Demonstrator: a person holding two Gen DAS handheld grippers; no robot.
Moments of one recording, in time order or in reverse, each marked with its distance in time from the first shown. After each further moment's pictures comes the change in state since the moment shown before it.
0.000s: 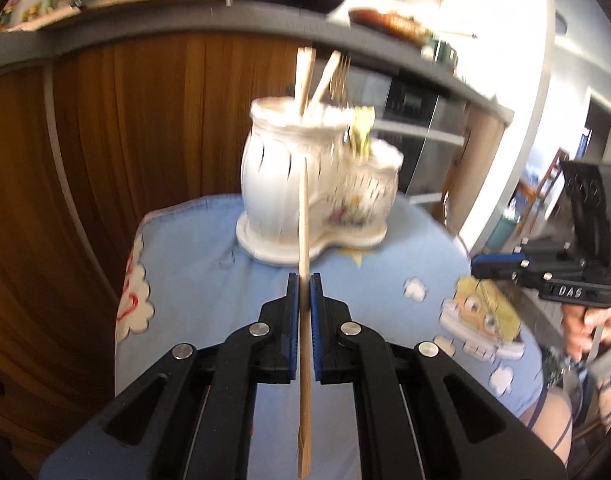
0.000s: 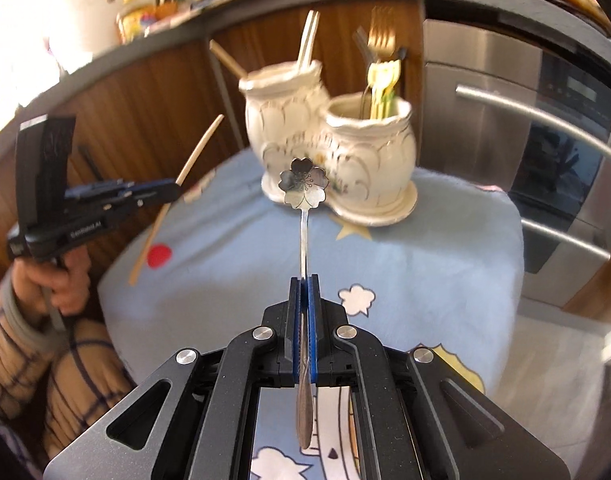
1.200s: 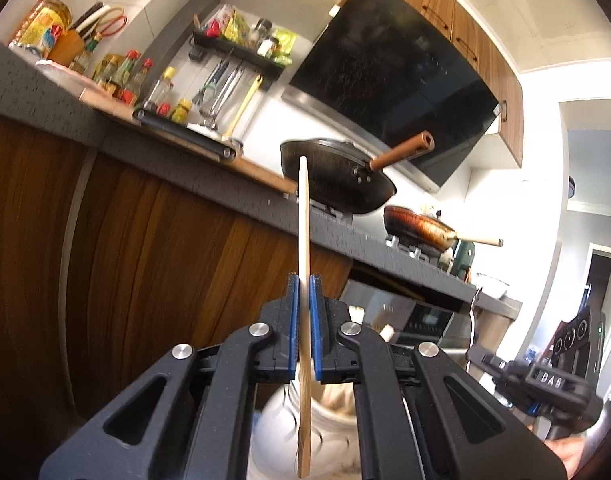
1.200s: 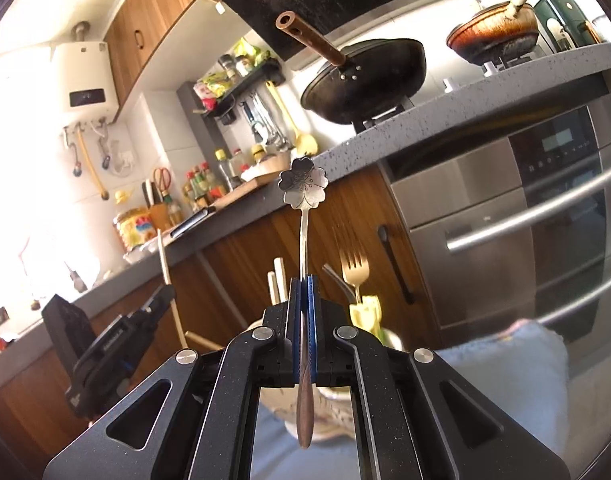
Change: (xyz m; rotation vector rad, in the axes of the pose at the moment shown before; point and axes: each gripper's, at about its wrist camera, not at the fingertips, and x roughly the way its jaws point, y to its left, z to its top) left arm -0.011 0.049 0.085 -0.261 -0.645 0.006; right arm -0.017 -0.048 0.084 0.280 -0.616 0.106
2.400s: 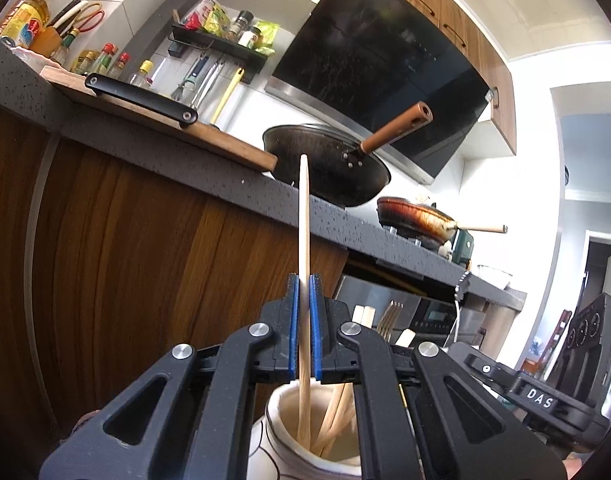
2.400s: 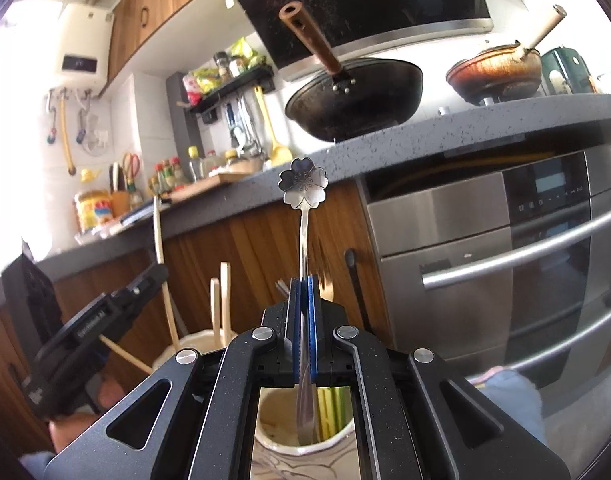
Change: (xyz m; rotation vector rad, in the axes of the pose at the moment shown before) left arm 0.056 -0.013 -0.034 0.049 0.006 -0.030; right arm 0.040 -0.002 -0.012 -0.172 -0.075 -0.155
